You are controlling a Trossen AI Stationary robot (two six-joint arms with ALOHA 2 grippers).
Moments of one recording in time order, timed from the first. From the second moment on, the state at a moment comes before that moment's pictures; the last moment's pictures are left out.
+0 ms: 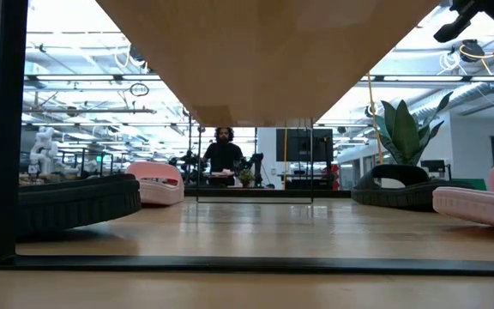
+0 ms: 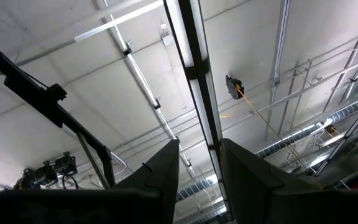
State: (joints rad) left arm -1.30 1.13 0.66 -0.57 -0.71 -2.49; right arm -0.04 0.18 0.02 1.19 0.16 0.46
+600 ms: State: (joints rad) left arm -1.23 1.32 0.61 -0.50 -0.65 -2.49; right arm -0.04 0.18 0.02 1.21 0.16 0.46
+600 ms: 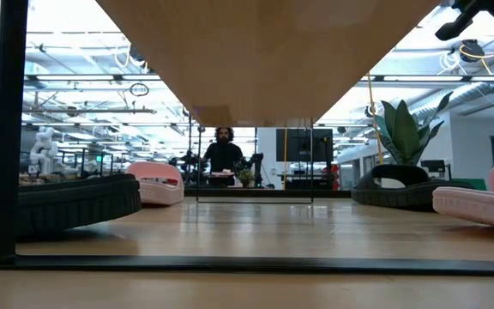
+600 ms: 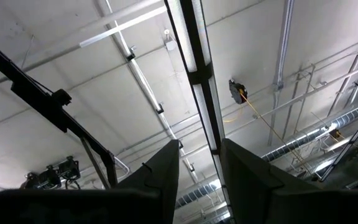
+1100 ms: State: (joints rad) left arm -1.20 1.40 0.61 -0.46 -0.66 -2.48; right arm -0.04 0.18 0.02 1.21 0.16 0.46
